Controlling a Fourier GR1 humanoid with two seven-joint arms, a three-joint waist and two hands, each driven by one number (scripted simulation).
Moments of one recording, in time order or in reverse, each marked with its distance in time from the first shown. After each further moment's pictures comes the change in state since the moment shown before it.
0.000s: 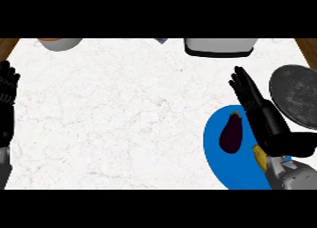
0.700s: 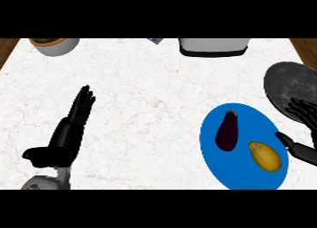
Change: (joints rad) left arm 0.073 -0.247 -0.238 -0.041 0.060 -0.115 -0.019; right arm 0.220 -0.123 -0.358 0.242 -0.177 0.211 -0.307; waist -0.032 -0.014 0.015
